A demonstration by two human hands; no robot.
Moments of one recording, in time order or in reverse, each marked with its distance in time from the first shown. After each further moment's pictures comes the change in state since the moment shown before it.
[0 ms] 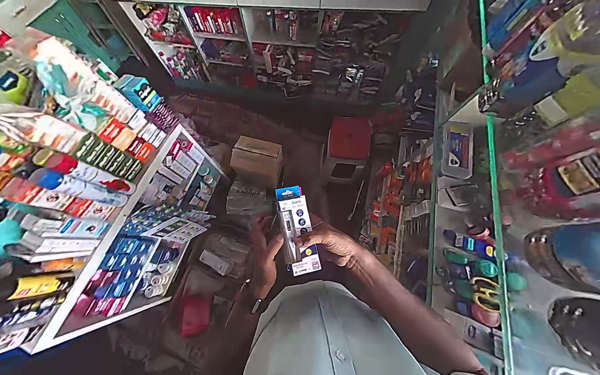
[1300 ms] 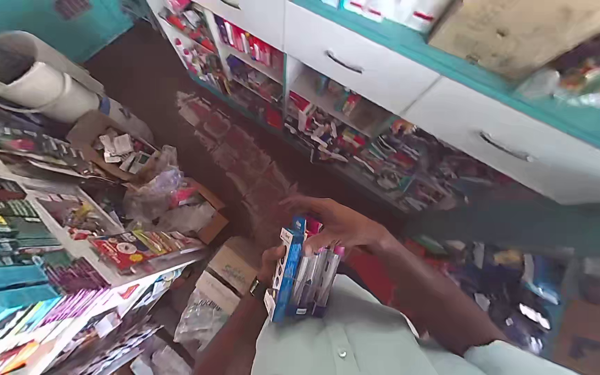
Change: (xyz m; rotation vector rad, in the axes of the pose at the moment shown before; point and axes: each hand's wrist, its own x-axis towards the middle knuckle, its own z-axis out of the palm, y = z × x) left_hand 0.839 -0.065 0.059 -0.867 -0.235 -0.133; right_hand 0.685 -0.596 -0.327 -0.942 -0.474 -0.013
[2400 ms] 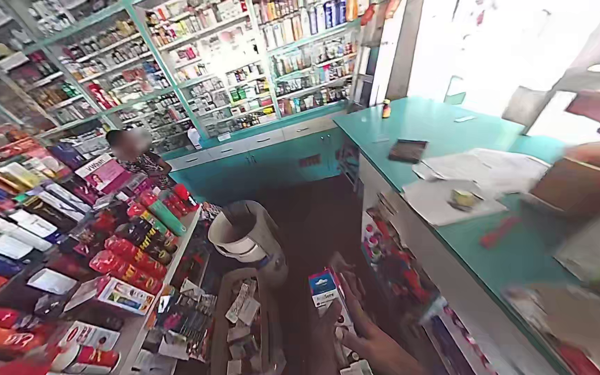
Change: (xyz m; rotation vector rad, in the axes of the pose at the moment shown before) left_hand 0.543 0.735 -0.362 0.500 1.245 0.761; right_hand 0.997 -0.053 -0.305 0.068 -0.385 -0.219
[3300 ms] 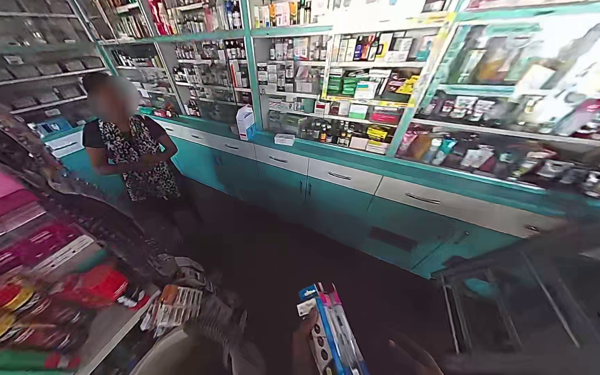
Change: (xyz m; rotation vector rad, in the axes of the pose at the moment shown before) left_hand 0.903 0.204 -0.081 -0.733 0.118 0.164; right_hand 0.949 0.148 -0.325 -0.021 0.007 0.551
